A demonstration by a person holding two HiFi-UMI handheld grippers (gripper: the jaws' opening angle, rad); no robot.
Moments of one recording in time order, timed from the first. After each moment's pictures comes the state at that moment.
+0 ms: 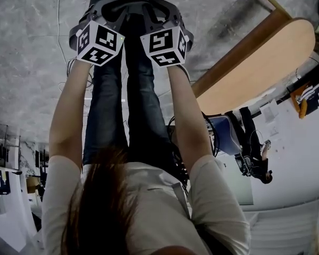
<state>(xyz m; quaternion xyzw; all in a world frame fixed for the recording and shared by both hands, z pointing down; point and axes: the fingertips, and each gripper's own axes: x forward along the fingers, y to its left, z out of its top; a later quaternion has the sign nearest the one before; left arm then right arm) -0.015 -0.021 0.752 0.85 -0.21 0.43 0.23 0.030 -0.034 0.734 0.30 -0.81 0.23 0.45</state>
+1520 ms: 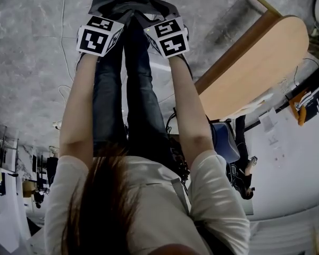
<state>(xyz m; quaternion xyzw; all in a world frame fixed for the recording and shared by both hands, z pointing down) -0.019 -0.022 0.723 0.77 -0.29 0.37 0.43 0.026 -0.025 0.717 0.27 -0.80 0.35 0.40</state>
